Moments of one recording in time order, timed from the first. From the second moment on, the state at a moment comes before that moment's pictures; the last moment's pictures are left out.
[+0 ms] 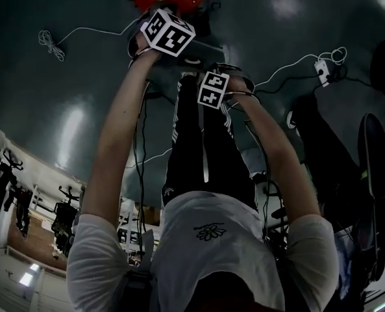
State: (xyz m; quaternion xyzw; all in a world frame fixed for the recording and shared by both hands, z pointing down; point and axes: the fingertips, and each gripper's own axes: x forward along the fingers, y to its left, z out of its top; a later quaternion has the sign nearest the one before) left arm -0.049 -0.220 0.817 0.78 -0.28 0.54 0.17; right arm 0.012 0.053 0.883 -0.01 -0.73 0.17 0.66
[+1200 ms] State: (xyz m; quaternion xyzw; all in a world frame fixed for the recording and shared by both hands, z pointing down) left arm -0.091 -0.213 0.315 0.81 -0.57 0.00 0.13; right arm 0.049 -0.176 0.407 0.43 -0.80 -0.04 0.41
